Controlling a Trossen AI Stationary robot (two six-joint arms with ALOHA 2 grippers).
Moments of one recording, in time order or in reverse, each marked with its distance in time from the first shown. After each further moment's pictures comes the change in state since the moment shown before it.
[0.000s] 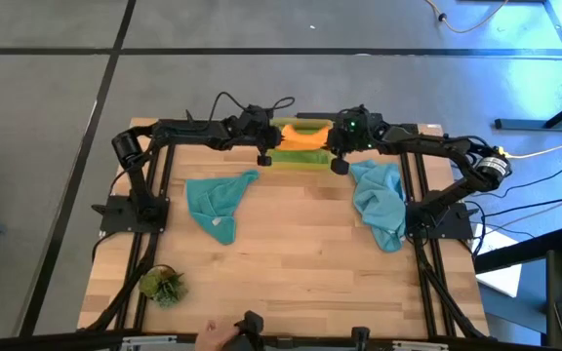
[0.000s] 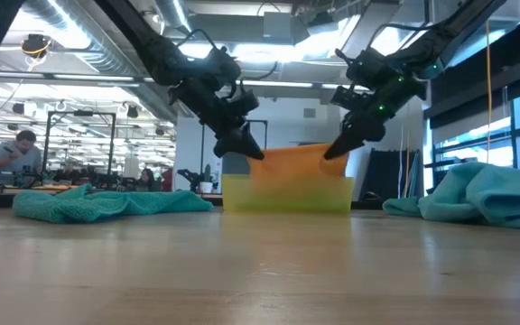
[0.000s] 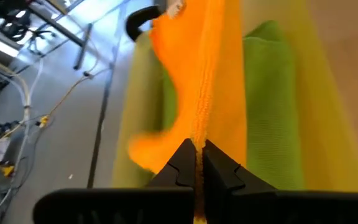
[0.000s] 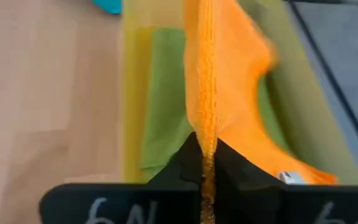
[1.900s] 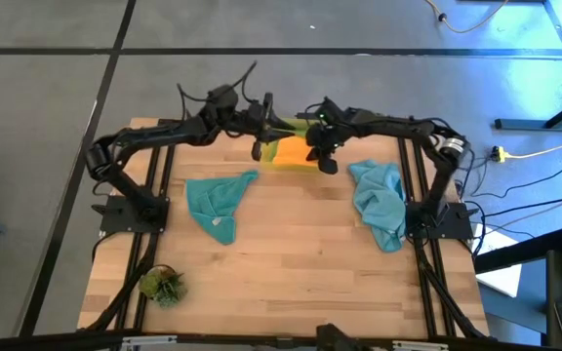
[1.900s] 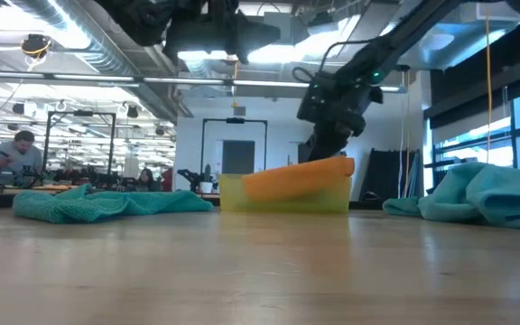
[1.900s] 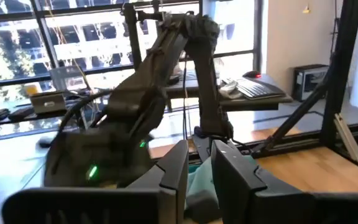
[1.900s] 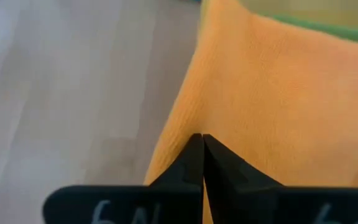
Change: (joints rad) left arm -0.021 -0.251 0.002 0.401 0.636 -0.639; right arm 0.045 0.335 0.410 -0.411 -0.260 -0.074
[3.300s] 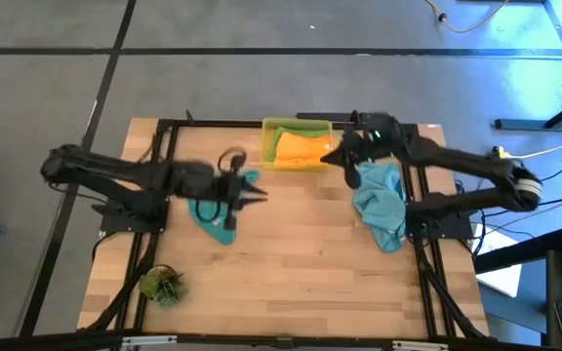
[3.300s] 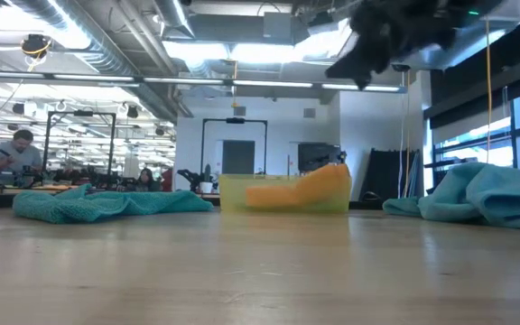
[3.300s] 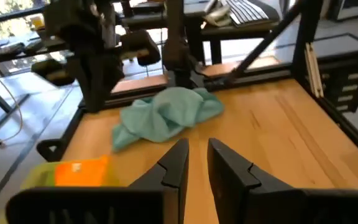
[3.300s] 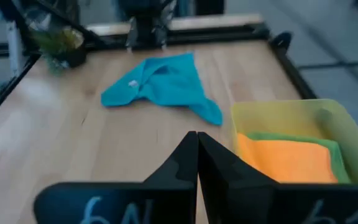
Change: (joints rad) left arm -0.675 -0.417 -0.111 -0.636 -0.852 0.019; right arm 0.152 -0.662 -0.379 0.341 0.055 0.430
